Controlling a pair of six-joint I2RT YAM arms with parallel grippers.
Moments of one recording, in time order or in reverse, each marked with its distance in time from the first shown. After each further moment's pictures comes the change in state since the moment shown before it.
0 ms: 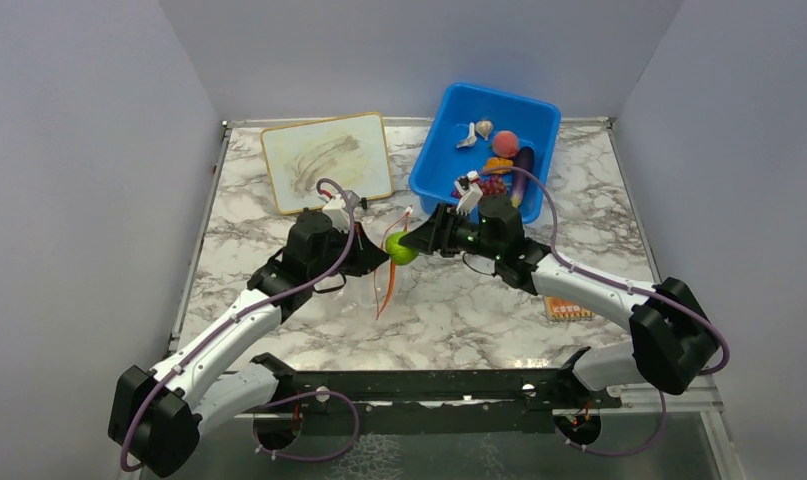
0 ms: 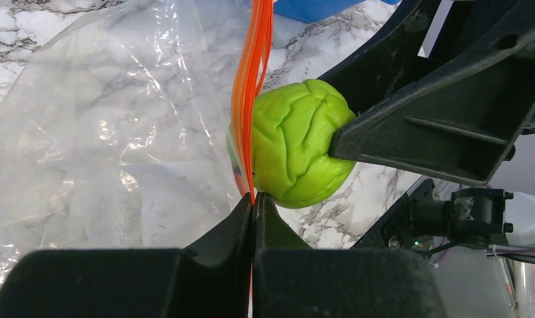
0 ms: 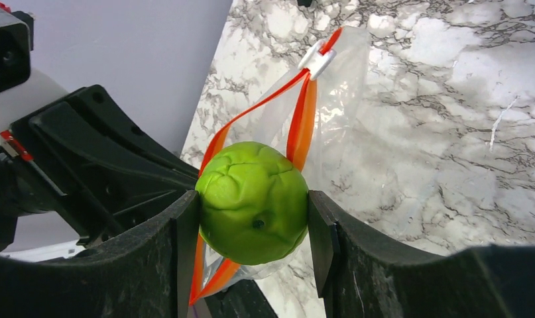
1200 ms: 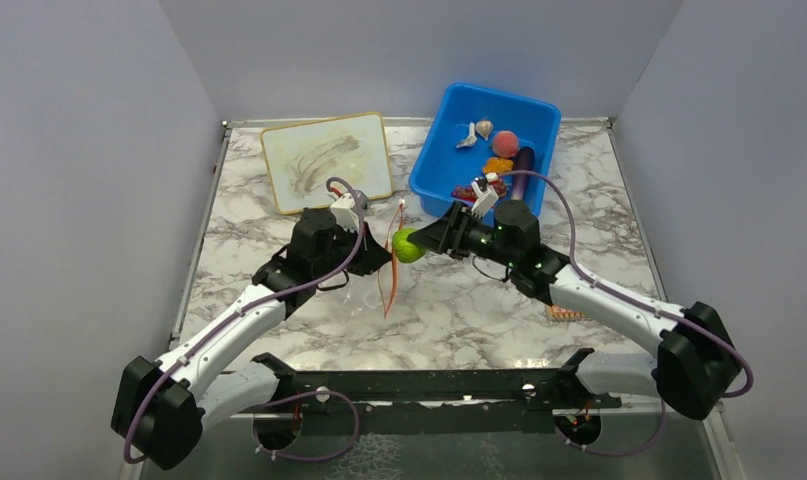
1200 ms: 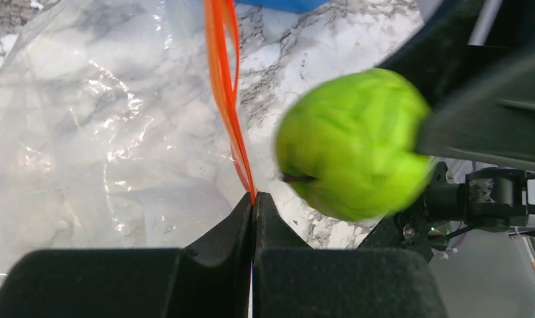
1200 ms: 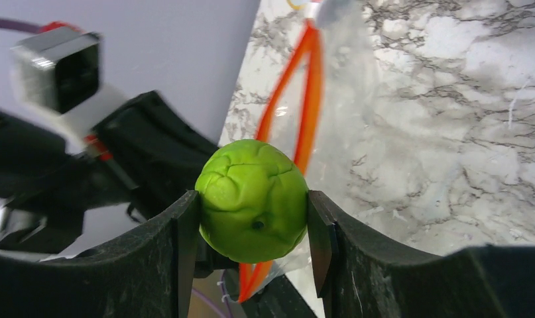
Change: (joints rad) left arm -0.001 0.022 0.012 0.028 0.043 0.093; right arm 0.000 -0.108 -0.024 -0.054 0.054 0.104
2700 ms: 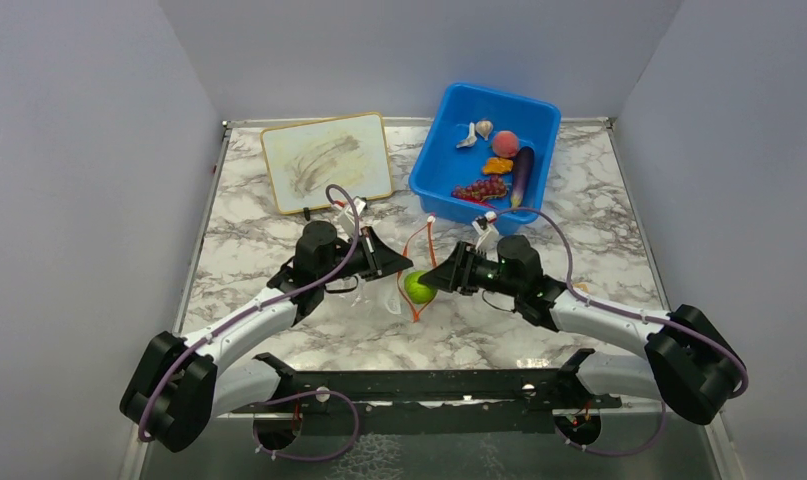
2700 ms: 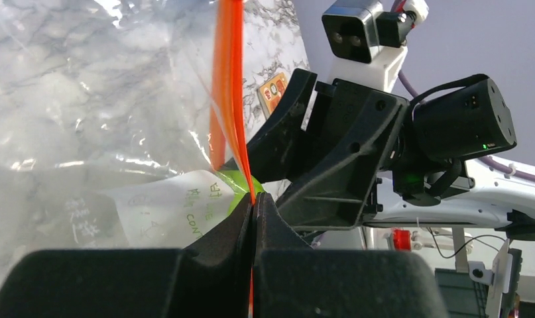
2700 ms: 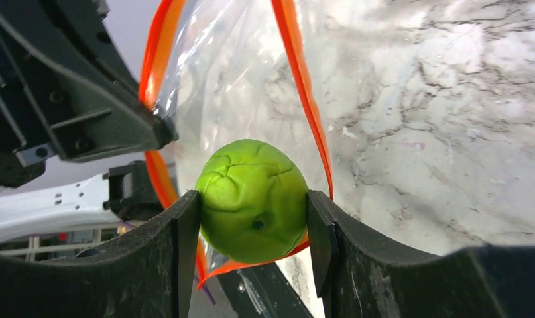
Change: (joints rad) left arm 0.000 0.115 -0.173 0.450 0.204 -0.464; right arm 0.006 -0.068 -0.322 0.186 -0.107 -0.010
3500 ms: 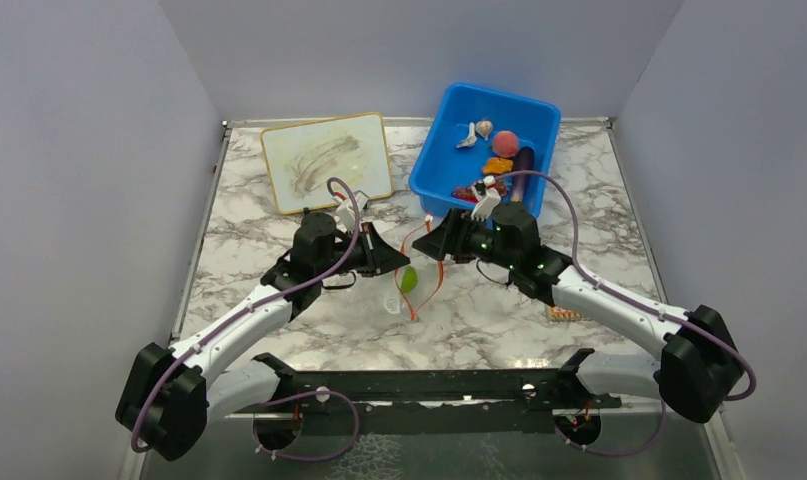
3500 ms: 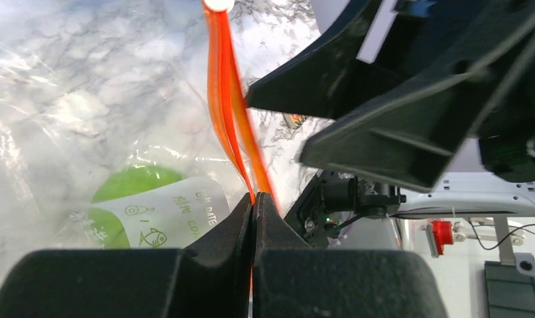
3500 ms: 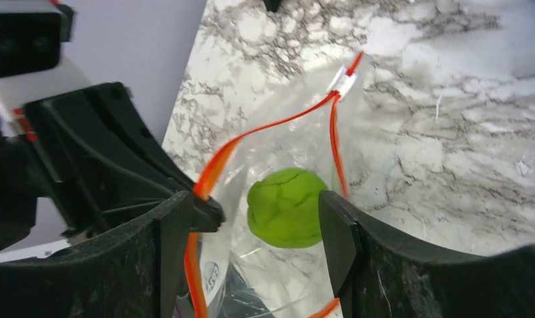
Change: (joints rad) left arm 0.000 -0.046 0.087 -0.169 -0.008 0.142; right arm 0.000 0.024 0.287 -0.276 0.165 -0.126
